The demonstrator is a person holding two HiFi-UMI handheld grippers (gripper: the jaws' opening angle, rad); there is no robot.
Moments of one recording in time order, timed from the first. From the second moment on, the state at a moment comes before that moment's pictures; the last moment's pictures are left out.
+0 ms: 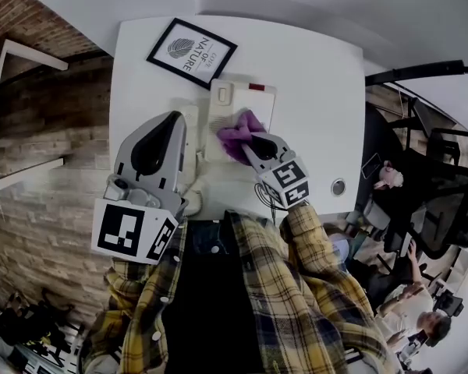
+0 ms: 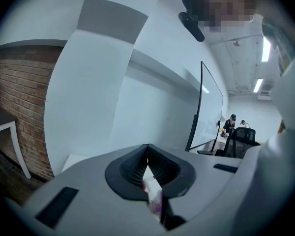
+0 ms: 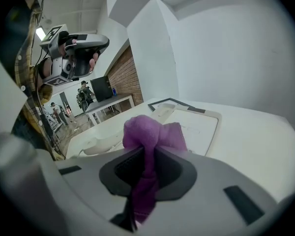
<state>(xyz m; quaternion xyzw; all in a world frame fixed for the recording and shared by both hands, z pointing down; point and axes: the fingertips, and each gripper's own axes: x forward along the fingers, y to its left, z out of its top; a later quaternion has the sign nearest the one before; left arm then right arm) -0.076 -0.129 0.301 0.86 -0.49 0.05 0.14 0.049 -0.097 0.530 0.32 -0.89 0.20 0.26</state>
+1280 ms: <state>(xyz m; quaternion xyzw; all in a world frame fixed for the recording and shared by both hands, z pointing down) -0.072 -0.119 0.297 0.86 -0.49 0.04 0.13 0.061 -0.027 0.543 0.28 -0.87 0.29 0.27</state>
